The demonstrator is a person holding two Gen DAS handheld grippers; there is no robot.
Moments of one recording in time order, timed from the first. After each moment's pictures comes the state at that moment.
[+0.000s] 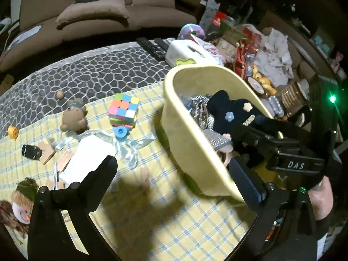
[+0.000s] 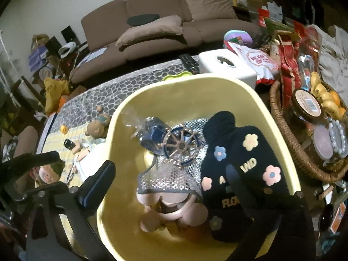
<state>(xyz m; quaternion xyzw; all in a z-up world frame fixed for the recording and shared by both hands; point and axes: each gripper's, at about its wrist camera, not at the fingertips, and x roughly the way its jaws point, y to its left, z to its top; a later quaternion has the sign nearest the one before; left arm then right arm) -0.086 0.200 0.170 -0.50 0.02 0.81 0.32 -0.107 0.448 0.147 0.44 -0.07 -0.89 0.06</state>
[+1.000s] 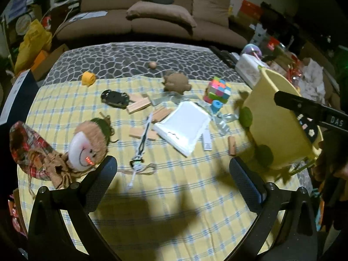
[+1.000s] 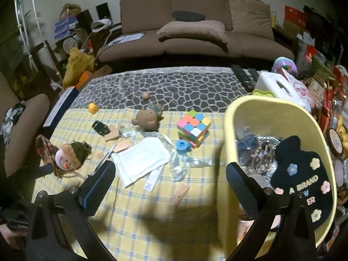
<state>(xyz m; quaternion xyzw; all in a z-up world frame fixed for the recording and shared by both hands) -0.047 0.016 0.118 -0.47 -0.04 0.86 0.18 -0.107 0.299 0.148 0.43 0.02 -0.89 0.13</state>
